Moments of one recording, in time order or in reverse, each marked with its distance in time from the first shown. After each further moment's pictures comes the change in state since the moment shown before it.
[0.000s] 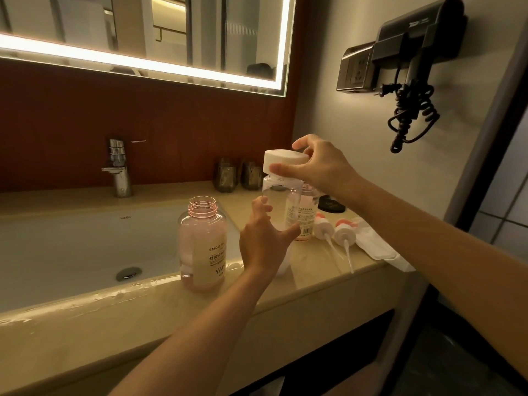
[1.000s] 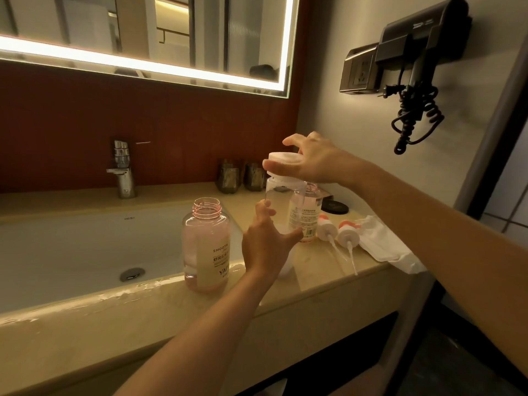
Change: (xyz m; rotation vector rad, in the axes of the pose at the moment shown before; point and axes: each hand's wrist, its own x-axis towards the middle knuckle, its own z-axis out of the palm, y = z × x) left_hand -0.001 -0.002 -0.003 0.019 -0.040 0.005; right_hand 0.018 -0.017 -0.007 -0.371 -0.289 0.006
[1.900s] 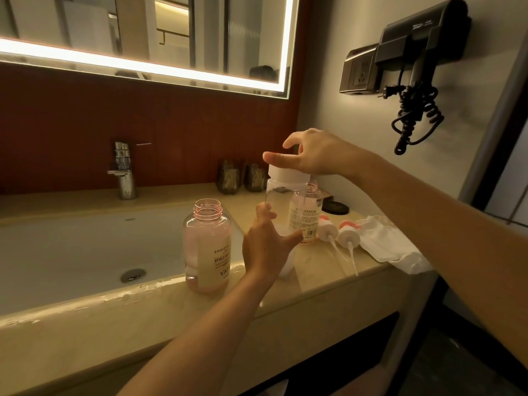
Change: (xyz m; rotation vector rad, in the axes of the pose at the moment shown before) left_hand 0.000 -0.002 -0.002 0.020 -0.037 -0.020; right_hand 0.003 -0.006 -0.012 -0.074 0.015 -0.056
